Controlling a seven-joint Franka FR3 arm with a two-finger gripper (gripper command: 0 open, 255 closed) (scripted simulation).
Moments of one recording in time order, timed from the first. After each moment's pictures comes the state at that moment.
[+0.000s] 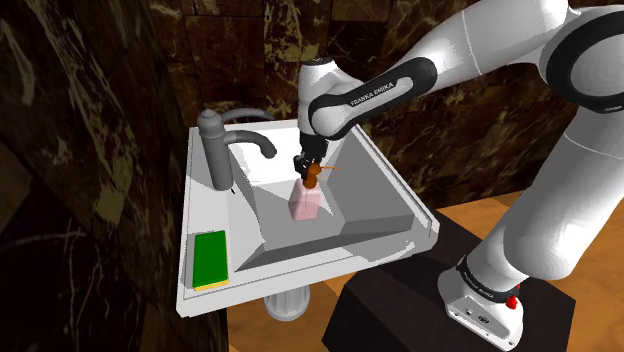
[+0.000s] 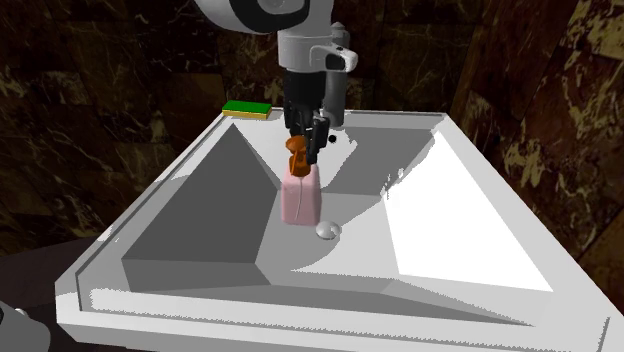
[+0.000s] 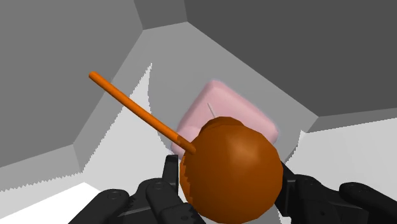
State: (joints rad) arm 0.06 0.15 0.20 -2.13 -0.05 2.24 0.15
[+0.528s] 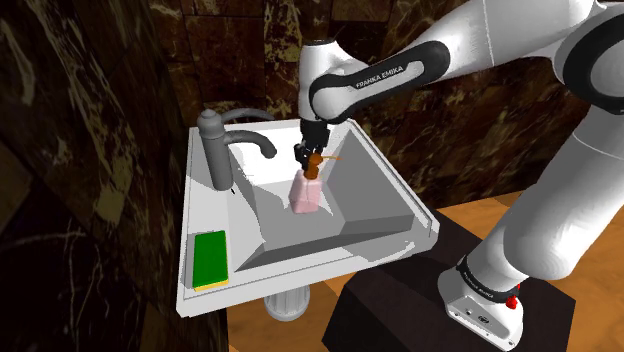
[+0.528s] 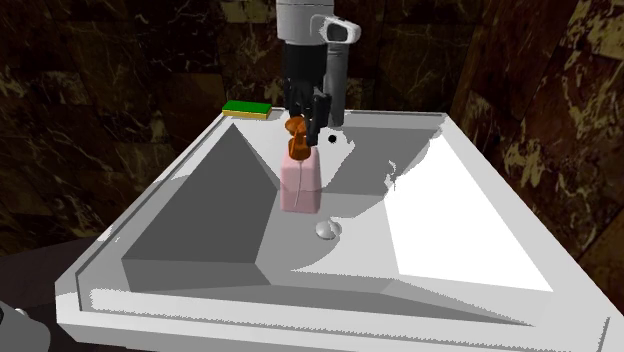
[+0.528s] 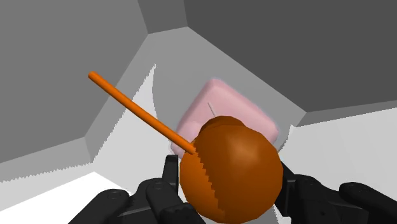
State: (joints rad) arm 0.06 0.10 0.21 -2.08 -0.04 2.14 0.14
